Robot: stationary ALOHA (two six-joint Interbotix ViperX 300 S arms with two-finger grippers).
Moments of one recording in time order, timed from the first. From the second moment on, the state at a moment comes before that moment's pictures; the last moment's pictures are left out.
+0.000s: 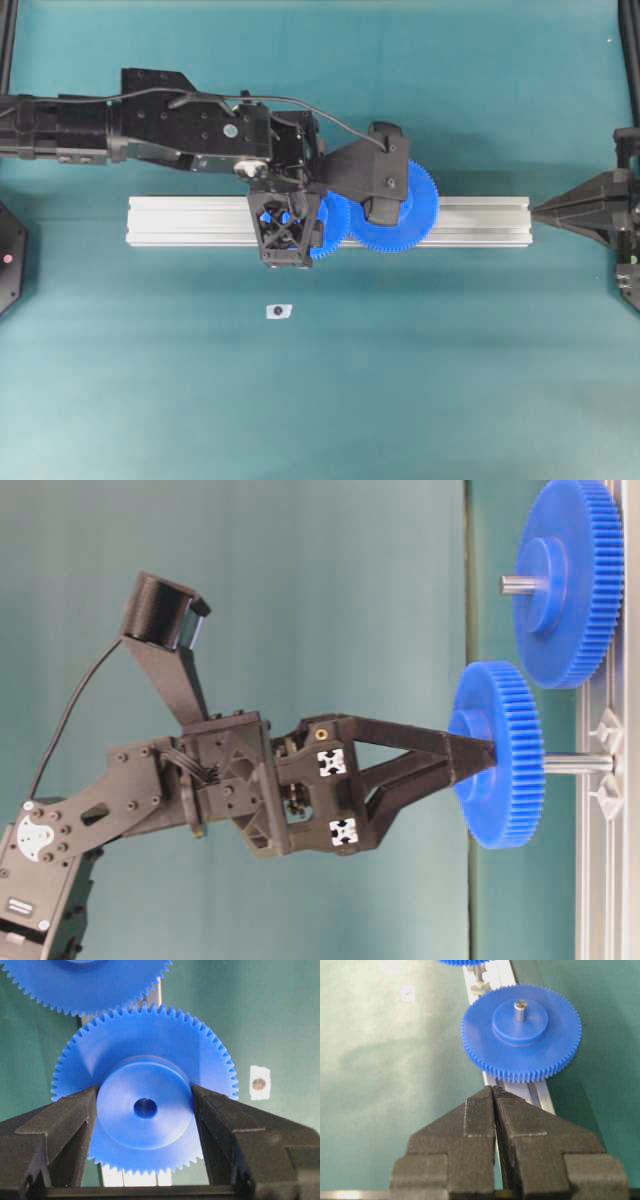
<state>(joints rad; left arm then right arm) 0.08 0.21 0.06 0.02 1.01 0.14 -0.10 -1.11 1.33 0.02 0.20 0.09</state>
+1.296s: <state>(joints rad) 0.13 0.20 0.12 0.02 0.96 0.13 -0.10 -1.12 1.33 0.02 0.19 0.09</state>
